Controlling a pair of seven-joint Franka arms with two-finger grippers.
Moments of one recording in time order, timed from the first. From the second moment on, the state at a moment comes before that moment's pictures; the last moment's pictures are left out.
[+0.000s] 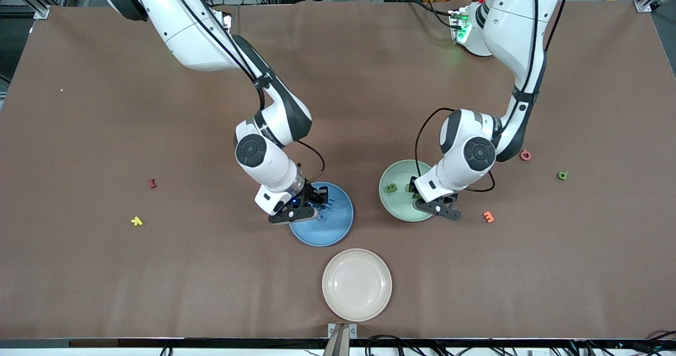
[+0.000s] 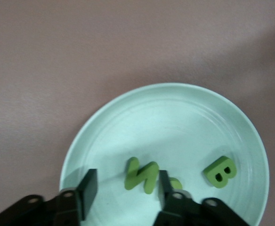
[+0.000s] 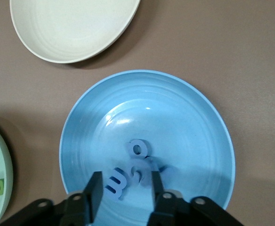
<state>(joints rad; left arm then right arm) -0.50 0.61 0.10 -1.82 -0.27 2.48 0.09 0.52 0.79 0.07 -1.46 0.22 2.51 0.32</state>
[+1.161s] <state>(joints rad) -0.18 0.44 0.28 -1.89 -0.16 2.18 0.80 0.20 0.74 -0.03 -1.42 0.21 2.30 -0.13</state>
